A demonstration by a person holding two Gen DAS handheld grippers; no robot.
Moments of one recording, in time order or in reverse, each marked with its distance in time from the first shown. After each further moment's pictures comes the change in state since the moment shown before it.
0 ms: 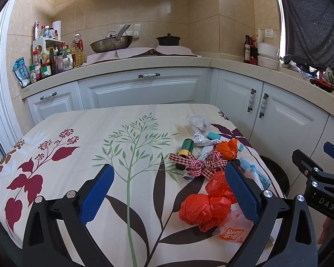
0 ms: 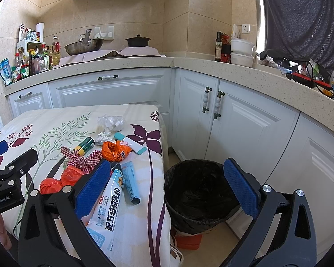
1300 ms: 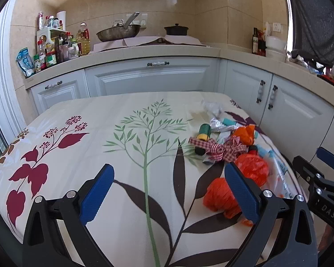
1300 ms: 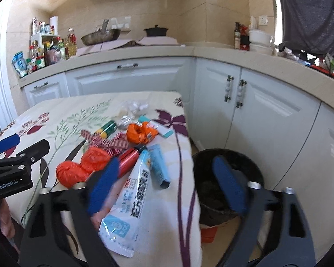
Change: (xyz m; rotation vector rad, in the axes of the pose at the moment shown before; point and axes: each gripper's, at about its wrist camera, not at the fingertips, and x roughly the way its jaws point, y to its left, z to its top) left arm 0.007 0.027 -0.015 -0.008 0.070 0.028; right arm 0.009 0.030 -0.024 -0.027 0.085 0.130
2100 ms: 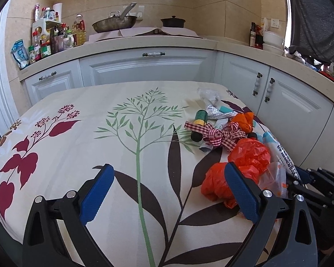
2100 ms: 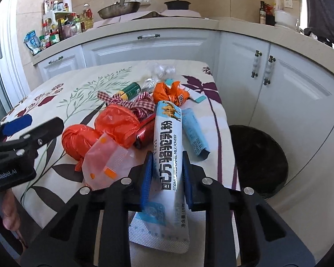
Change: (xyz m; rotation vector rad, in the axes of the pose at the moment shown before) left arm 0.010 -0.001 -0.013 -0.013 0.040 -0.042; right arm 0.025 0.020 -0.021 -0.031 0.127 0.112
